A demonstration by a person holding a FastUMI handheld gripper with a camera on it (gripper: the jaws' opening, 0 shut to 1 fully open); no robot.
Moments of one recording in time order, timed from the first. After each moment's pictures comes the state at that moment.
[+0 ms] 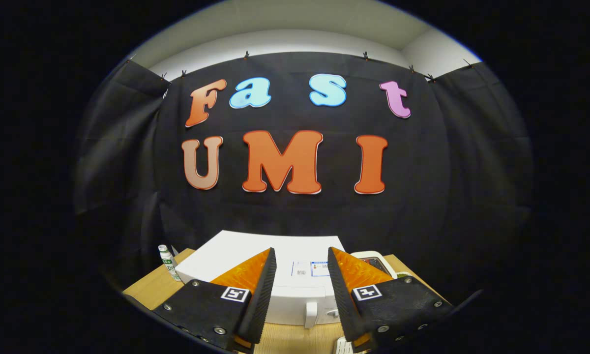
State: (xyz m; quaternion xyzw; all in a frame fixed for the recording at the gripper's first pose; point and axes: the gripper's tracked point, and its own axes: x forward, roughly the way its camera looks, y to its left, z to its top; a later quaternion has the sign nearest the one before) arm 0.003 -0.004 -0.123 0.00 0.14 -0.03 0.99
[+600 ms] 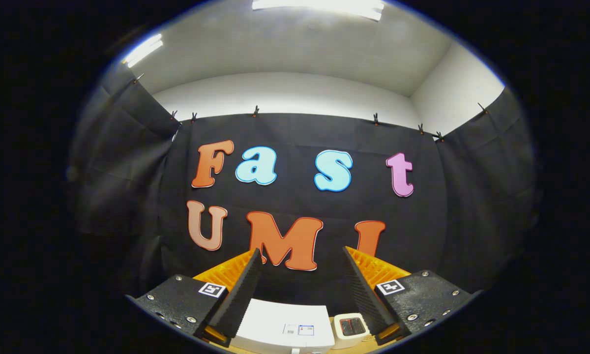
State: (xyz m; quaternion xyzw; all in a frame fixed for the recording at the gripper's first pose) arm 0.038 -0.002 0.086 -0.05 -0.01 -0.02 1.00
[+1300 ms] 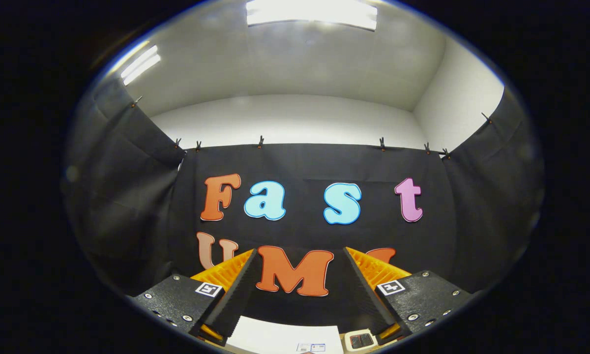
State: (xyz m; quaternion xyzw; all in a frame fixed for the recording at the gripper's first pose) arm 0.044 0.017 0.160 -0.01 -0.07 0.01 1.00
